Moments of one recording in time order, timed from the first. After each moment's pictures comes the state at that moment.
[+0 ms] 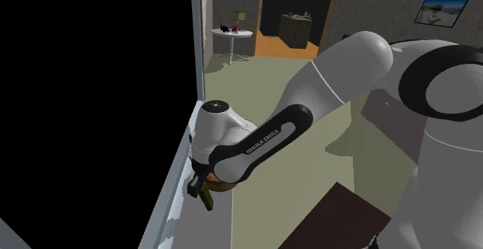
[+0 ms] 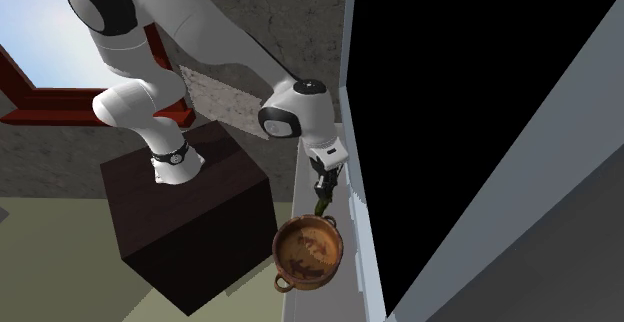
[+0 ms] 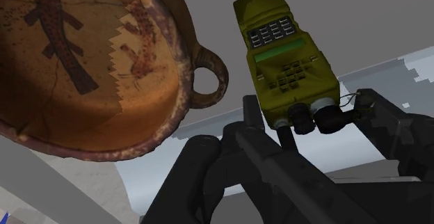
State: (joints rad) arm 0.26 0.28 0.27 -2.15 -0.09 2.61 0.04
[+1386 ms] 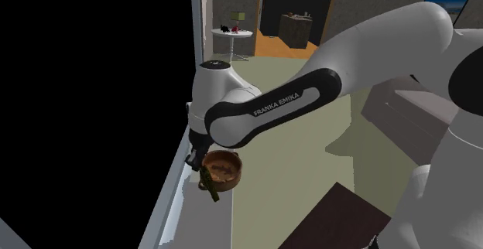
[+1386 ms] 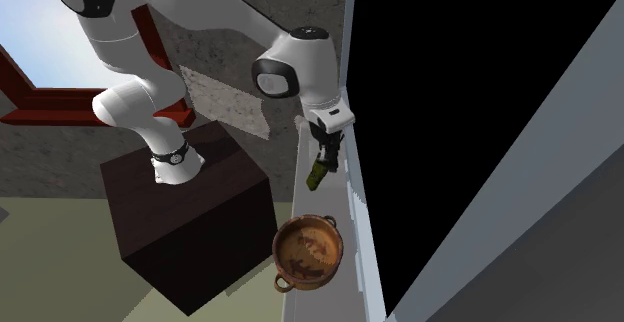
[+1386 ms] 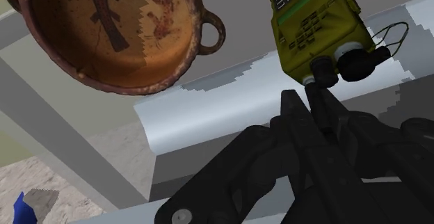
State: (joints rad) arm 0.24 0.11 0.30 -2.07 -0.01 2.36 -0.01
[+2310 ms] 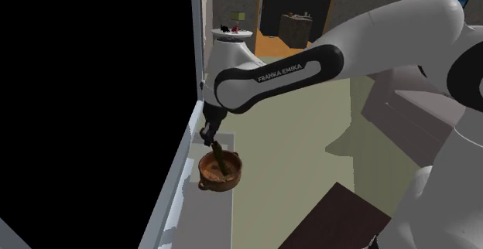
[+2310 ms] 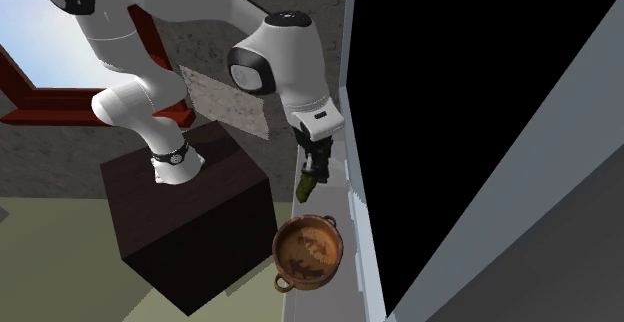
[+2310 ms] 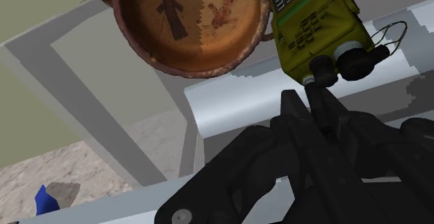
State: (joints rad) arm 0.16 0.07 0.23 -2.00 0.04 2.25 -0.18
